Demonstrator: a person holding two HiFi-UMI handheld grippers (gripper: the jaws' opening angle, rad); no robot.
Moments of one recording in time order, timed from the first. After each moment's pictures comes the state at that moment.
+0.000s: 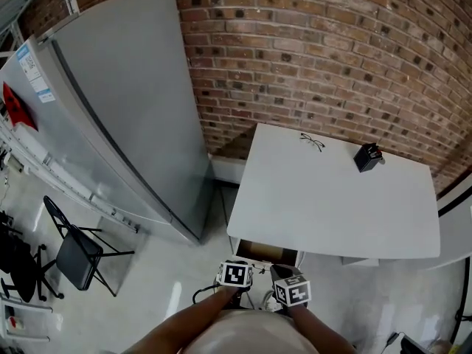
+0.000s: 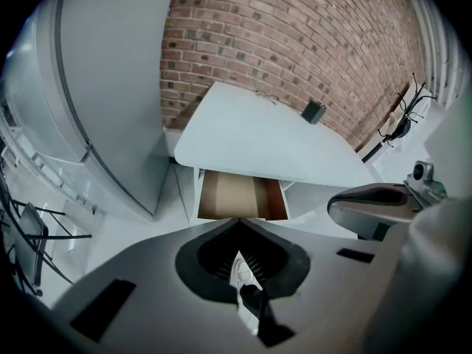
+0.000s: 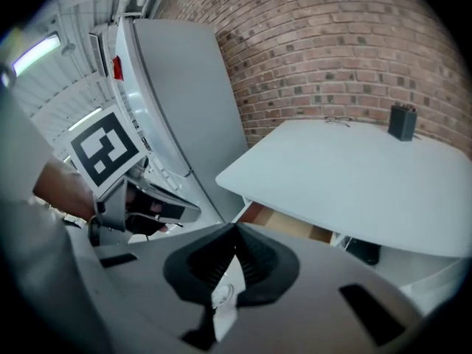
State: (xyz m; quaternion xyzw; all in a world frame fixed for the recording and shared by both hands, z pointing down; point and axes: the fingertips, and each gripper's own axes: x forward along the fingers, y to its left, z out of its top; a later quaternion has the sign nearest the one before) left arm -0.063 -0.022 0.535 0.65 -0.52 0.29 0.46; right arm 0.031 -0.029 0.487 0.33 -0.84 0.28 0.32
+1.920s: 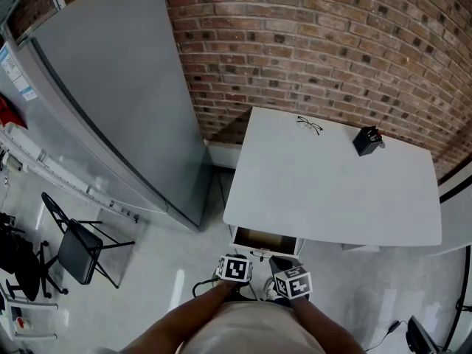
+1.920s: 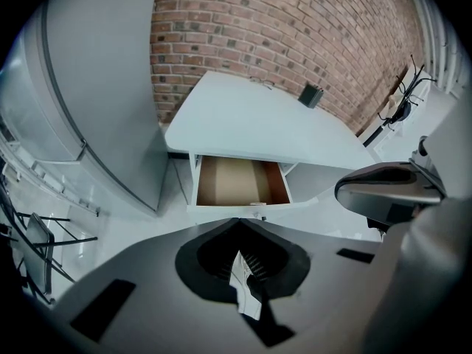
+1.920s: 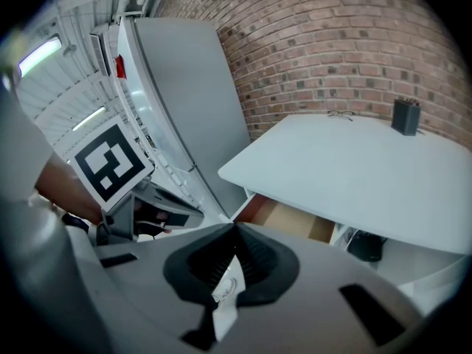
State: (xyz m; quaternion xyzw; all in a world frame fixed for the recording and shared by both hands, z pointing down) left arm -0.052 -0.009 0.553 0.65 -0.51 0.33 0.45; right arm 0.042 -0.019 0.494 0.31 -0.84 0.28 0.33
